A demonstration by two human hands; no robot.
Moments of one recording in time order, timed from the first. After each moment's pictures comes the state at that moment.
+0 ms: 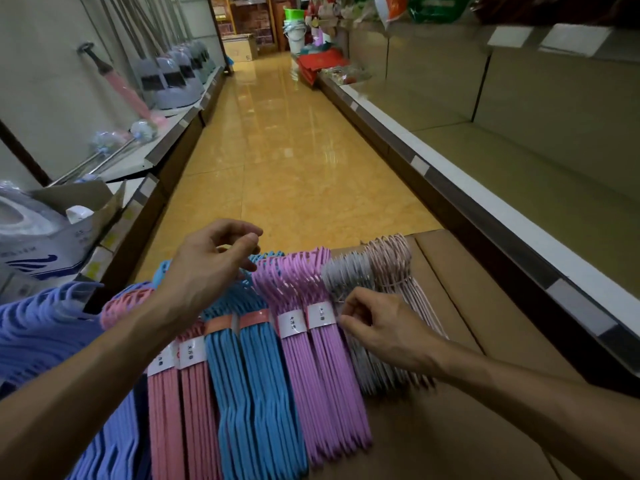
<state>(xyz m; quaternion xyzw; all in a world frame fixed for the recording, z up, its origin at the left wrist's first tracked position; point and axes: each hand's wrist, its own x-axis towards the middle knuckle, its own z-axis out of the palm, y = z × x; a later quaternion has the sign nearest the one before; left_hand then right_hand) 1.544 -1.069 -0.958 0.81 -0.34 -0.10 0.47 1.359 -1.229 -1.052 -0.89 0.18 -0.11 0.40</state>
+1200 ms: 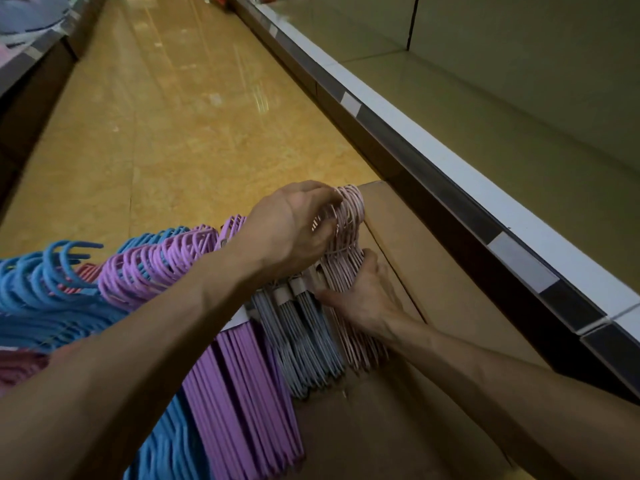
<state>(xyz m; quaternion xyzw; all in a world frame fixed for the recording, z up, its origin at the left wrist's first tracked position) 1.486 -1.263 -1.026 0.73 -0.66 -0.01 0.17 1.354 -1.316 -1.133 -0.74 0.52 -0.07 0.42</state>
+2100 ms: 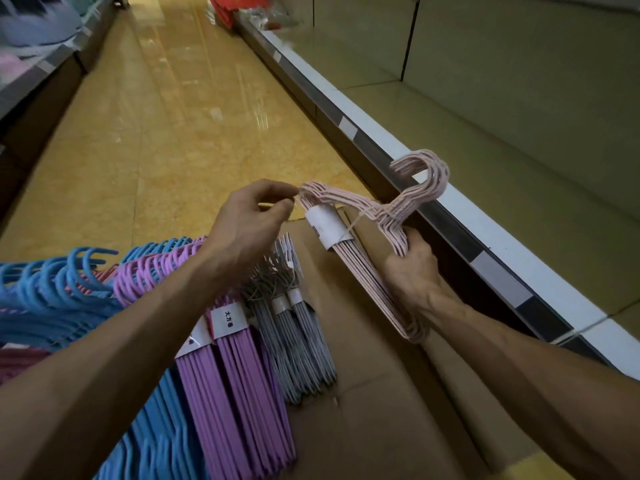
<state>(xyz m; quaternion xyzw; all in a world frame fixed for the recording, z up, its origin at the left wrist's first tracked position) 1.506 -1.242 -1.012 0.75 -0.40 -0.21 0.48 1.323 -1.362 -1.086 -0.67 0.57 -0.23 0.42</state>
